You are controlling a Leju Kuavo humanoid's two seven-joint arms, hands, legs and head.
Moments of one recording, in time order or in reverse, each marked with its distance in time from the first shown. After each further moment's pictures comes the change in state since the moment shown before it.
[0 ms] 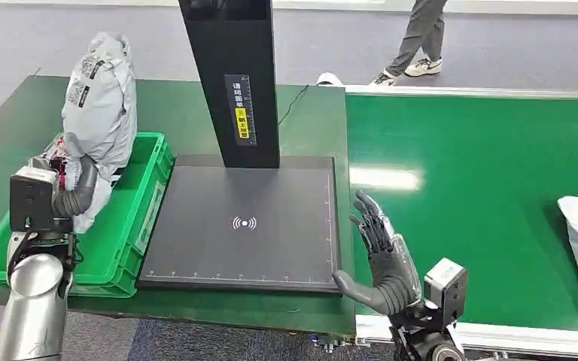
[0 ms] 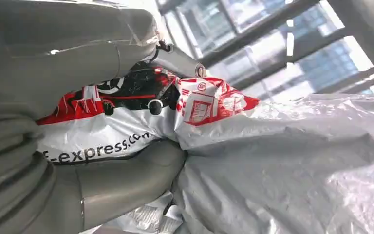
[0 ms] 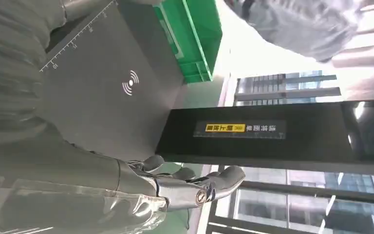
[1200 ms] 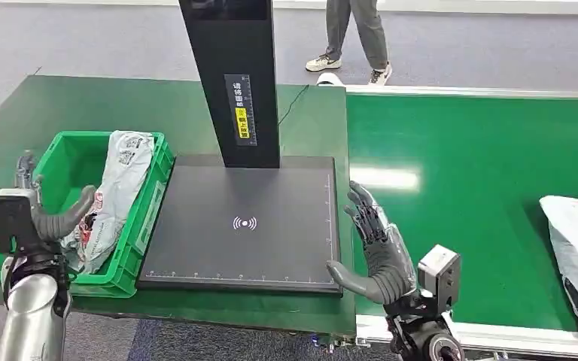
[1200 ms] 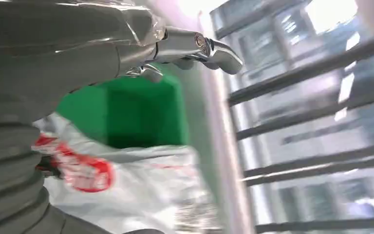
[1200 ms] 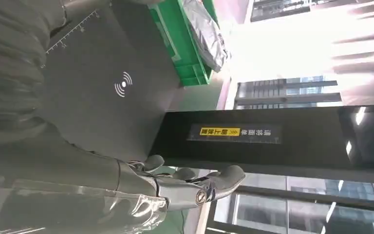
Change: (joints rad) left arm 0.081 -0.058 0.114 0.022 0.073 0.129 -0.028; right arm -0.043 0.030 -0.005 0.009 0.008 0.017 0.044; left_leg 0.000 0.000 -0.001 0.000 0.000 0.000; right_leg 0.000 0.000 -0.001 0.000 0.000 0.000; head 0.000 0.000
